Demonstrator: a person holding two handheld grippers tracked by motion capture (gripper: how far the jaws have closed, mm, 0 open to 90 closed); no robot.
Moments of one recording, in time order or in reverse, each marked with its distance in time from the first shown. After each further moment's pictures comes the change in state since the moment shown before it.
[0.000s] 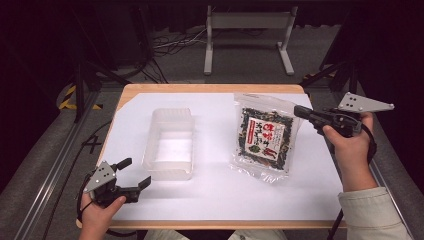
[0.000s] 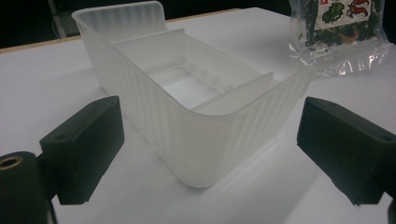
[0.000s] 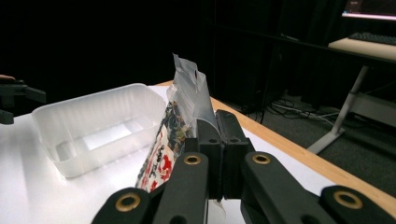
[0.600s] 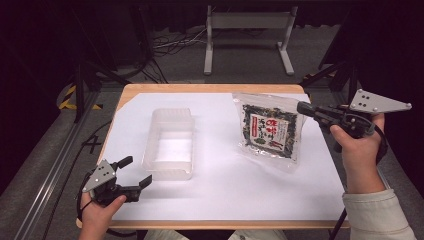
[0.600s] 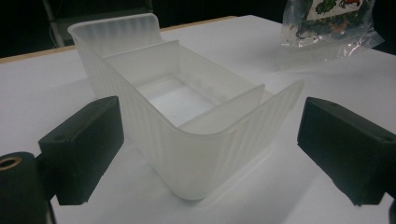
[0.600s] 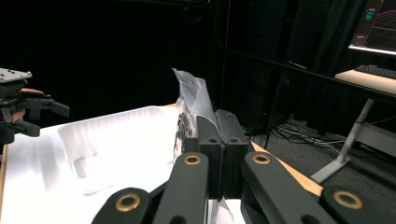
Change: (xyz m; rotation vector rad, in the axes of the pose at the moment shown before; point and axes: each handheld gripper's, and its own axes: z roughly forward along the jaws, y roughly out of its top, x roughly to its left) left arm -0.004 0.011 0.000 -0.026 -0.012 0.004; right arm 0.017 0.026 -0.015 -0.072 0.036 -0.052
